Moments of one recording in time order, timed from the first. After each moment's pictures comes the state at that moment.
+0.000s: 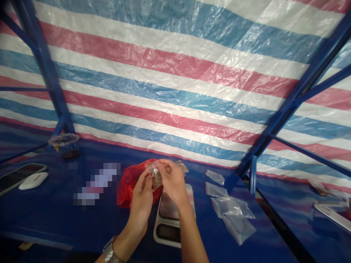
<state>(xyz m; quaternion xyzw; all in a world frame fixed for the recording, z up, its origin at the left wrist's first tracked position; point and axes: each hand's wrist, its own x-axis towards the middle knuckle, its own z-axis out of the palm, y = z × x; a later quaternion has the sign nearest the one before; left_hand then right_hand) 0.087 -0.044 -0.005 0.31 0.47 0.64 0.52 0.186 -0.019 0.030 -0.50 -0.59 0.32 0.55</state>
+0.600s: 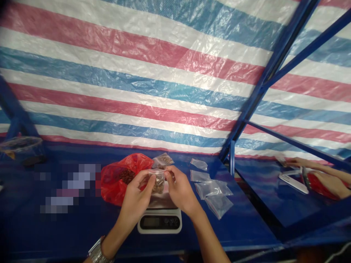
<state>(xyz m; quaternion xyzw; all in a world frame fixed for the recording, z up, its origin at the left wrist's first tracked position) 0.103 -0.058 -0.004 0.56 0.36 0.56 0.49 0.259 -0.078 0.020 -0.56 -0.65 0.21 0.48</state>
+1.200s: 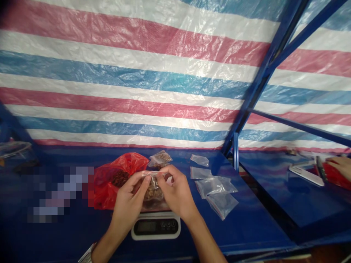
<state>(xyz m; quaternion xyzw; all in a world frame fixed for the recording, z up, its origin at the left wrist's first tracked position) 0.107 -0.056 -0.011 0.58 0.38 0.55 0.46 0.256 -0.082 0.012 -0.55 -0.59 0.27 0.52</state>
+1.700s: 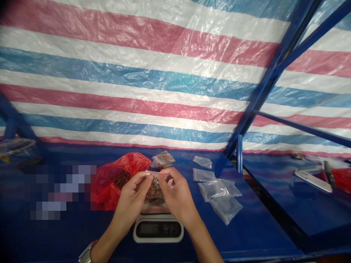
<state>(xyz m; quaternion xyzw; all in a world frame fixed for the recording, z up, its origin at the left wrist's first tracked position) 0.104 -0.049 -0.005 0.54 0.33 0.55 0.54 0.248 -0.081 0.011 -0.56 -0.58 0.28 0.53</state>
